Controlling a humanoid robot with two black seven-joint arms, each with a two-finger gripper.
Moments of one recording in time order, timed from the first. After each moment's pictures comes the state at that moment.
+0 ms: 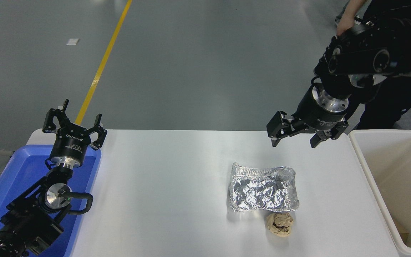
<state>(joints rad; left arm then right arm) -0.54 0.24 -0.94 -0.52 0.00 -0.56 -0.50 2.00 -0.12 -1.33 1.25 -0.03 0.62 0.00</state>
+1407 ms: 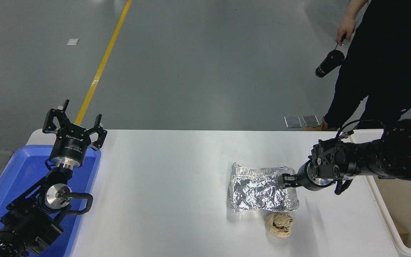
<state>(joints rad) -0.54 0.24 -0.94 -0.52 0.00 -0.56 -0.50 1.33 -0.06 -1.27 0.90 -0.12 0.17 0.00</state>
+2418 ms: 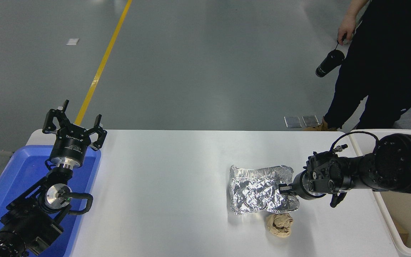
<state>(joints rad) -0.54 0.24 -0.94 -0.52 0.00 -0.56 -0.50 1.30 -0.04 -1.25 0.88 -0.18 0.13 0.01</state>
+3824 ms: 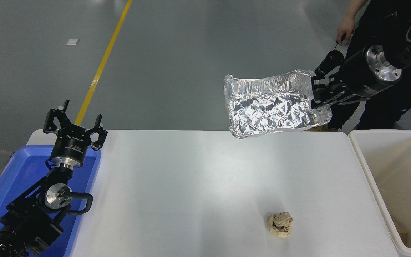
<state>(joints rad) -0.54 0.24 -0.94 -0.52 0.00 -0.56 -0.50 2.34 -0.46 -1.22 1.35 -0.17 0.69 0.05</state>
